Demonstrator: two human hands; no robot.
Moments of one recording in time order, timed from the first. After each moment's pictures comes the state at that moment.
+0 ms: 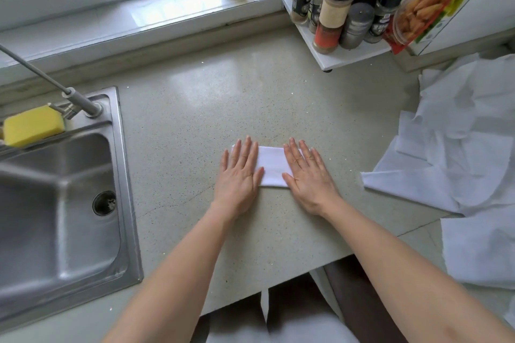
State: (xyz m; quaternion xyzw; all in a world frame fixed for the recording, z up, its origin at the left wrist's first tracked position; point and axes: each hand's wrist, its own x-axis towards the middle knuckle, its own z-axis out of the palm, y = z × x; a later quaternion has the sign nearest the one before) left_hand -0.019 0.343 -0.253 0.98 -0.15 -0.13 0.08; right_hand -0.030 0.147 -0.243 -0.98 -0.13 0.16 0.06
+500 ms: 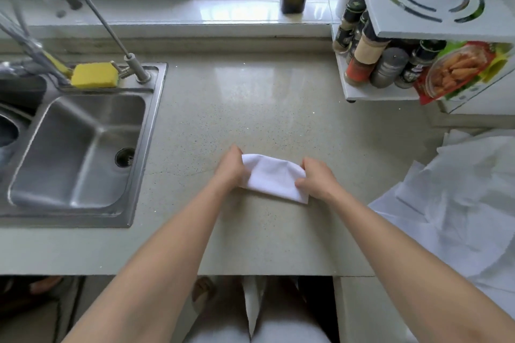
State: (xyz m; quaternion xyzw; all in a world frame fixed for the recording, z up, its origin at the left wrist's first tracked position) left_hand -0.008 0.319 -0.203 0.90 0.24 -0.21 0.30; right_hand 0.026 0.122 -0.203 -0.94 -0.08 0.29 0.15
